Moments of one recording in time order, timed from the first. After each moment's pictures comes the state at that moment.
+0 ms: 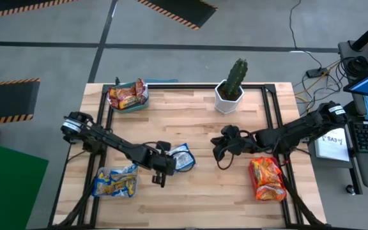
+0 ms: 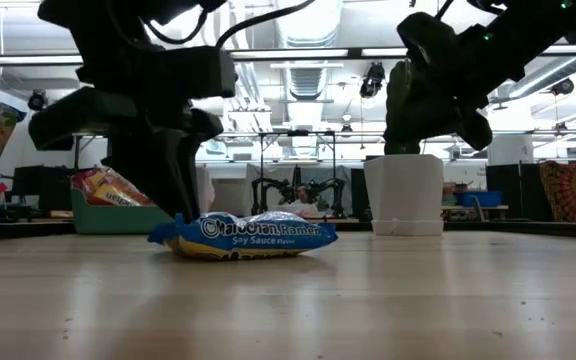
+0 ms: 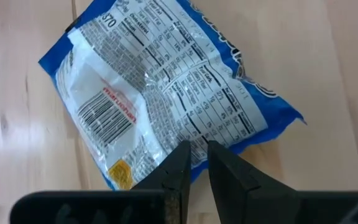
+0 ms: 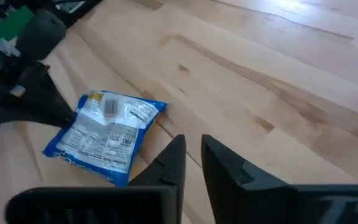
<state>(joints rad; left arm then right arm) -0.34 1.73 1.02 -0.46 -0.26 -0.10 0.24 1.29 0.65 -0.06 0.50 0.87</state>
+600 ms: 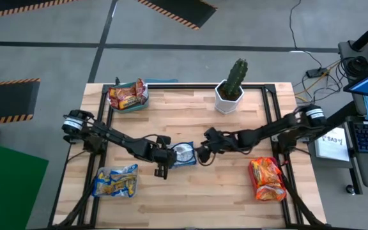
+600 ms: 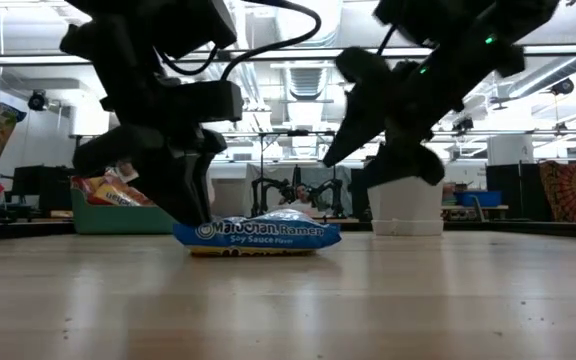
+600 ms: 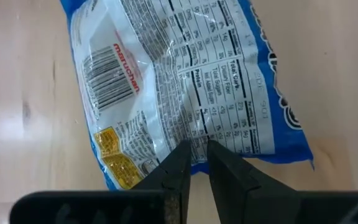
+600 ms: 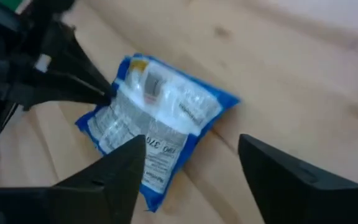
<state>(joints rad) -0.25 1.73 0.94 -0.36 -0.25 -0.06 0.14 1.60 0.79 0.09 0.25 0.90</state>
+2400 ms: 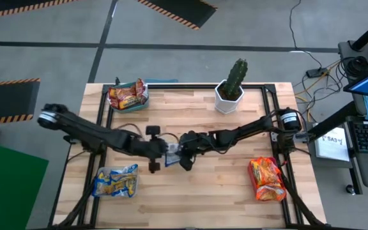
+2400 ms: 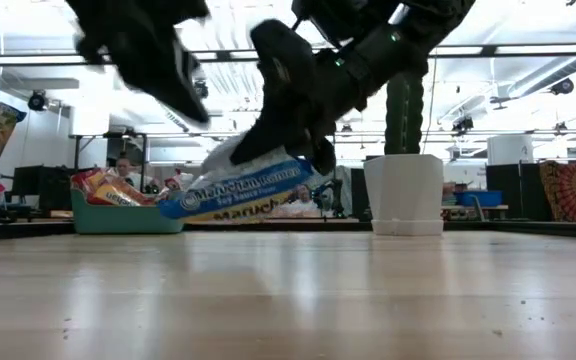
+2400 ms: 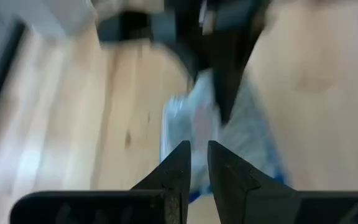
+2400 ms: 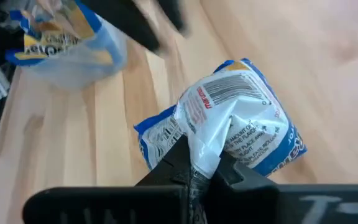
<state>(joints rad) -0.28 1.37 0.91 -0.42 -0.40 -0.09 0.10 1.90 1.16 0.15 0.01 0.47</state>
